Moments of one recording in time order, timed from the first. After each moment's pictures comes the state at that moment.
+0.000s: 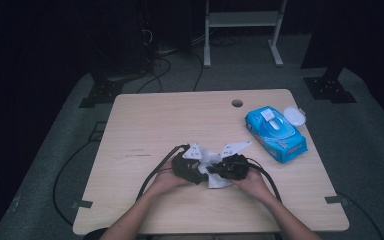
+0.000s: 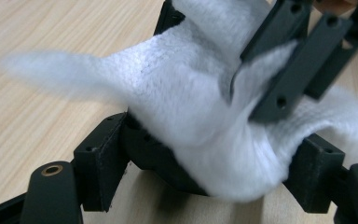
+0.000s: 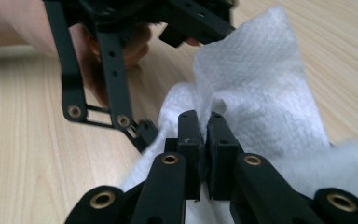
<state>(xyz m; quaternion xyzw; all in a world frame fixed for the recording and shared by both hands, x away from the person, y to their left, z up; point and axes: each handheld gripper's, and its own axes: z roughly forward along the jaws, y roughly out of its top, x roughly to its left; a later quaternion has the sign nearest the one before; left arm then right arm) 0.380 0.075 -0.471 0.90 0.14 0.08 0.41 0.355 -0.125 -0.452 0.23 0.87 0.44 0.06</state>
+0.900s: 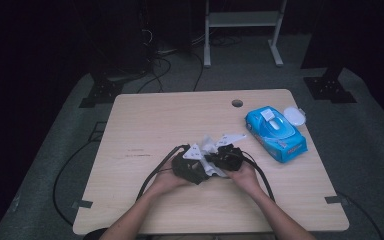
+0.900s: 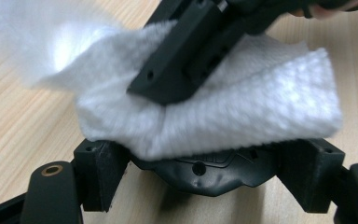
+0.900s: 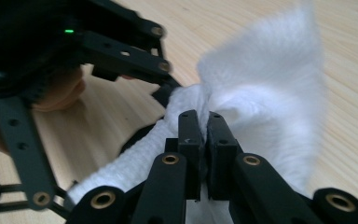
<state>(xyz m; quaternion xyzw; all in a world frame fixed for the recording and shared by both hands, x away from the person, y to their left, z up) 0.379 0.074 -0.470 0.90 0.14 0.09 0.40 0.376 -0.111 -0.448 0.31 0.84 0.43 0.11</state>
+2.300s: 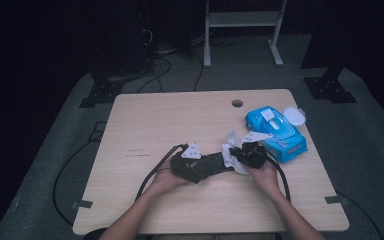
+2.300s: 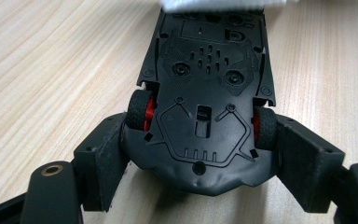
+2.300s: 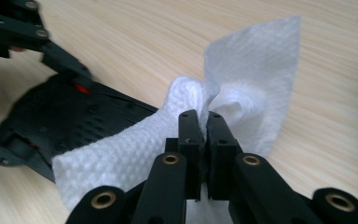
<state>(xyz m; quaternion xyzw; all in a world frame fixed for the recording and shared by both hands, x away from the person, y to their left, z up) 0.383 0.078 -0.473 0.90 0.15 0.09 0.40 0.381 -0.182 -0.452 0.39 0.80 0.41 0.17</state>
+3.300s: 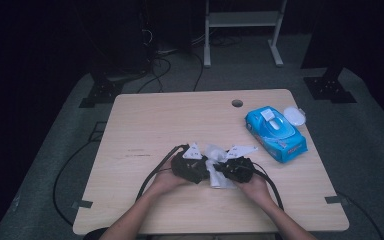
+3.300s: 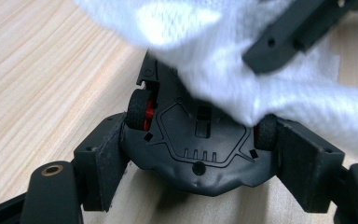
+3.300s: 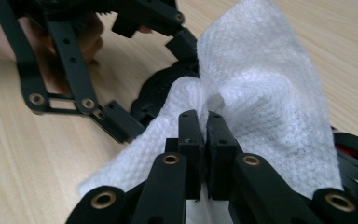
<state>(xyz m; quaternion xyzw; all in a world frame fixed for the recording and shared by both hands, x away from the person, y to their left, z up) 0.382 0.076 -0.473 0.90 0.15 0.09 0.40 0.344 -0.139 -0.456 0.30 0.84 0.43 0.13</state>
